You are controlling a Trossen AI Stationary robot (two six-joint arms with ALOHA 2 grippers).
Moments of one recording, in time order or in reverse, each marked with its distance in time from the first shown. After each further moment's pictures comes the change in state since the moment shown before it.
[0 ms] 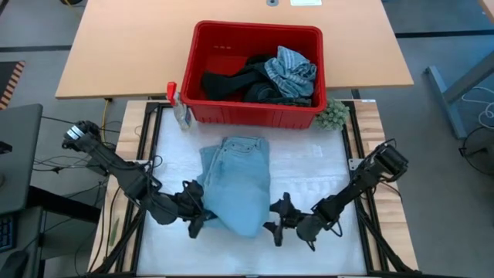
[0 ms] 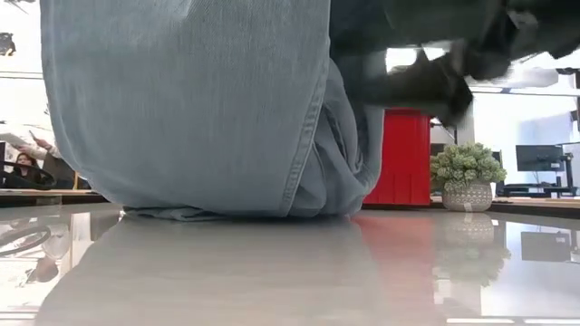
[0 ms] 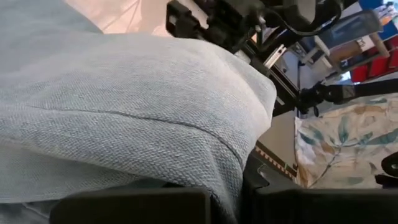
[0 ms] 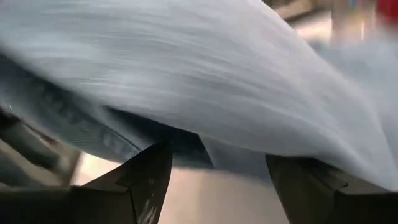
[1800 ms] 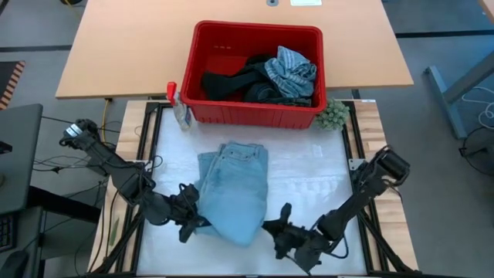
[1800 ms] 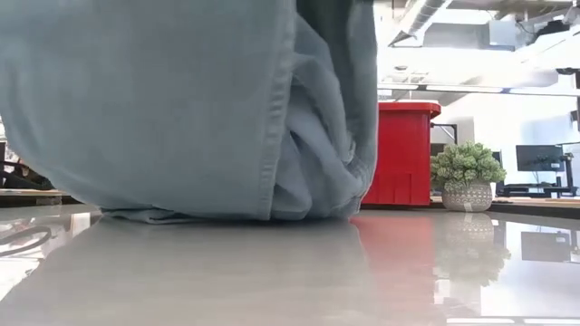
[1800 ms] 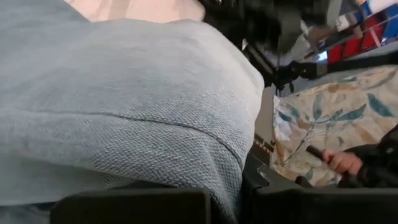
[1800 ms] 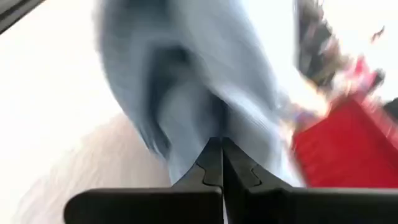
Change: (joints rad) left arm -0.050 -0.037 0.000 -0.023 0.095 -0.041; right arm 0.099 0.014 0.322 -0.566 0.227 -0.710
